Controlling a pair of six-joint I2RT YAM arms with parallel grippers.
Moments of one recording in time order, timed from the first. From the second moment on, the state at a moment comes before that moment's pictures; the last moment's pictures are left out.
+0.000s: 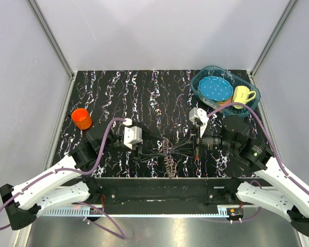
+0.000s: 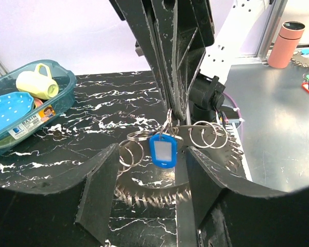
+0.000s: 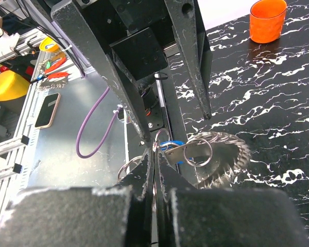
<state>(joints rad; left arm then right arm) -0.91 0.82 0.81 0.03 0.66 0.07 0.84 0.79 0.99 -0.35 -0.64 0.23</state>
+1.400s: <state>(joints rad) -0.94 0.83 0.80 0.01 0.68 0.16 0.84 0.80 0.96 -0.27 -0.68 0.26</state>
